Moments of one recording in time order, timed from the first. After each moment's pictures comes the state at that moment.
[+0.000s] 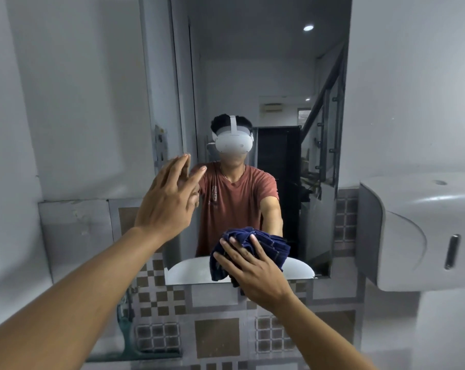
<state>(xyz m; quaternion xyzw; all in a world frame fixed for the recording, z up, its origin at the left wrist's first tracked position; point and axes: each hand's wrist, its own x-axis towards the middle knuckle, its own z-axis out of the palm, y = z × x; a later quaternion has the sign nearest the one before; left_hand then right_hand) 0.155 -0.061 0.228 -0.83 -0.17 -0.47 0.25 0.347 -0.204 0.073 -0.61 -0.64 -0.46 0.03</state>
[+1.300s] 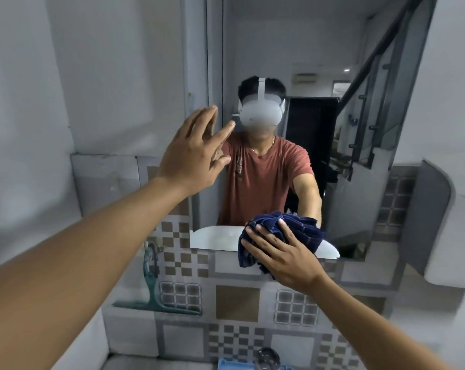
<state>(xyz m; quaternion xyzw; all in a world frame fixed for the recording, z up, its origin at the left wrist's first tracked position) 0.148 -0.046 0.238 -0.82 -0.18 -0.46 0.28 0.373 -0.202 0.046 -0.52 -0.69 -0.50 -0.03</state>
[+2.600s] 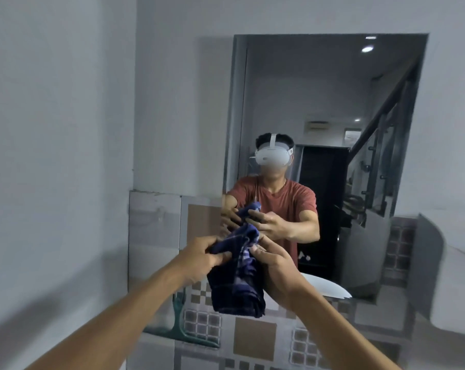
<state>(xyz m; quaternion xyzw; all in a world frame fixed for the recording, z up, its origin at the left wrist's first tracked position) 0.052 -0.116 0.170 -0.80 -0.25 -0.31 -0.44 0.218 -0.221 0.155 -0.37 -0.47 0.44 0.67</state>
